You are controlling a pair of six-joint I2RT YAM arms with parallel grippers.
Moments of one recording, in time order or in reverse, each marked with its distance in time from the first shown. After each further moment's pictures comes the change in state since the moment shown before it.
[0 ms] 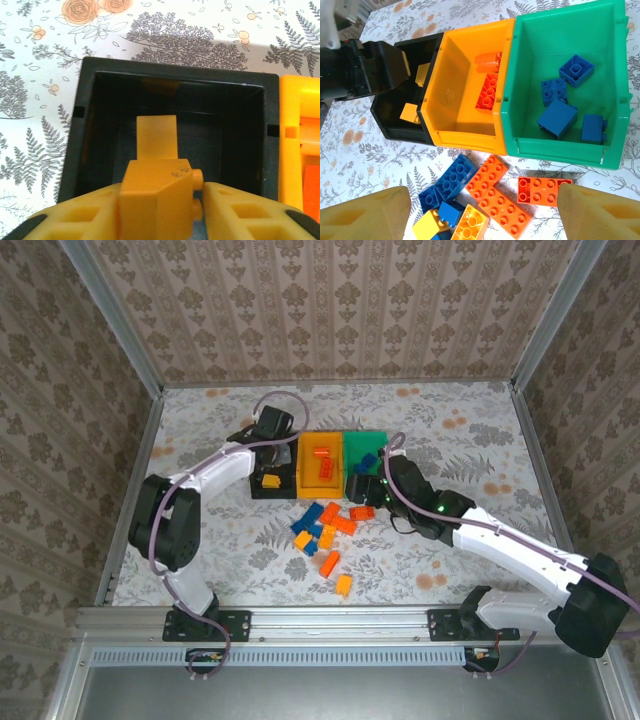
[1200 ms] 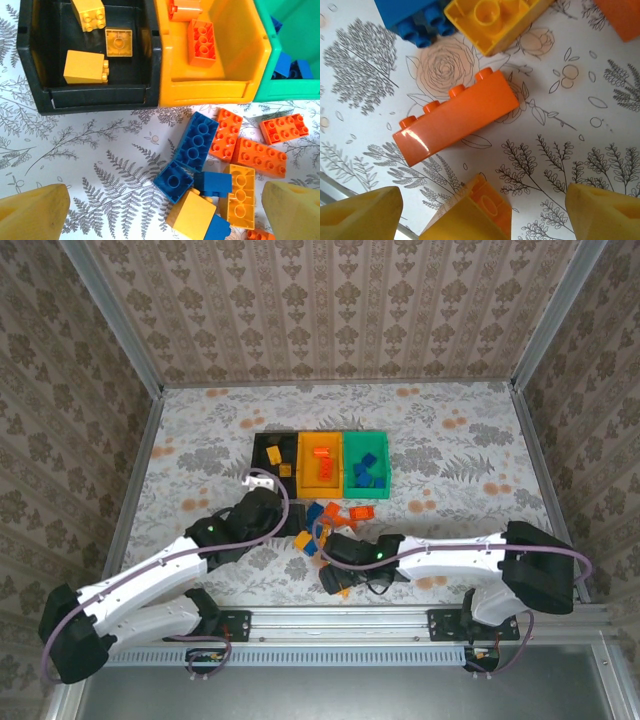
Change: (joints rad) left arm -0.398 -0.807 -0.598 -0.040 -0.036 -0.206; right arm 0.455 0.328 -0.066 -0.150 -0.048 0.044
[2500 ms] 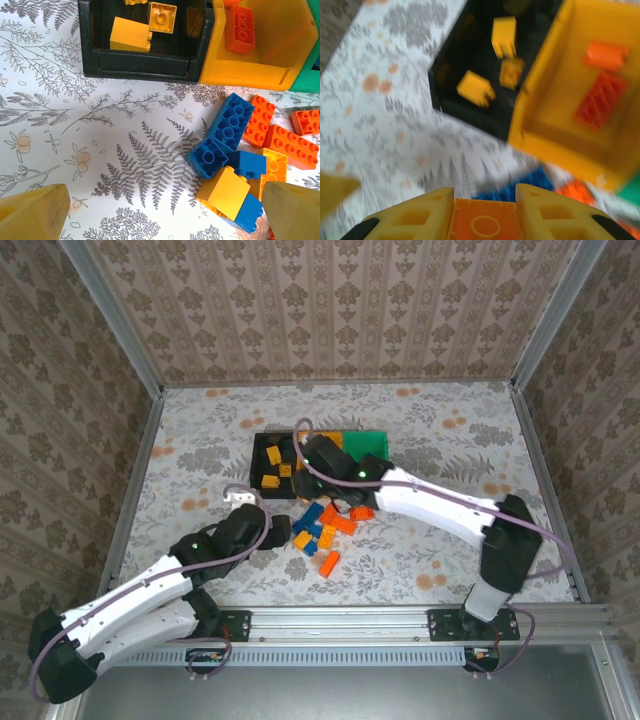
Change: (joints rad) left arm -0.002 -0.179 -0.113 -0.095 -0.045 -0.098; right arm -0.312 0.248 0.666 -0.018 -0.032 -0.214
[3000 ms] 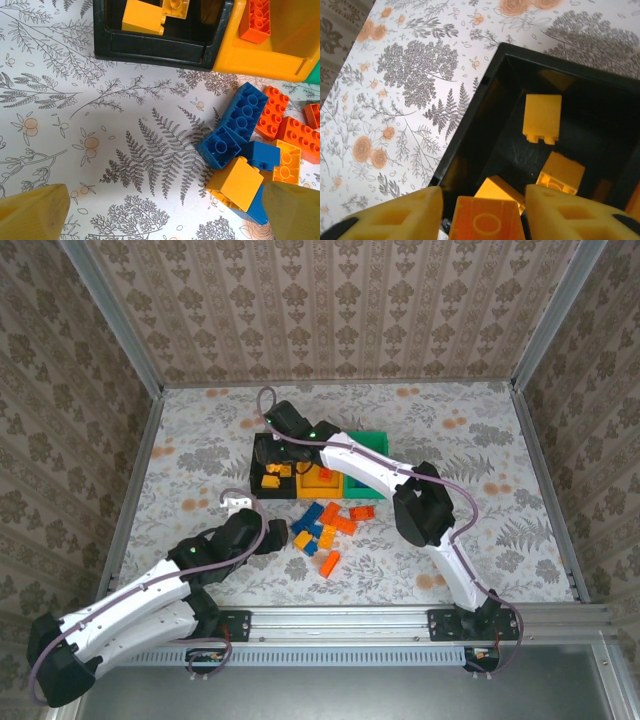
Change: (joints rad) left arm -0.001 -0.030 -0.038 -0.023 0.002 -0.036; right arm -0.092 0.571 0.643 -0.073 -0.150 -0.041
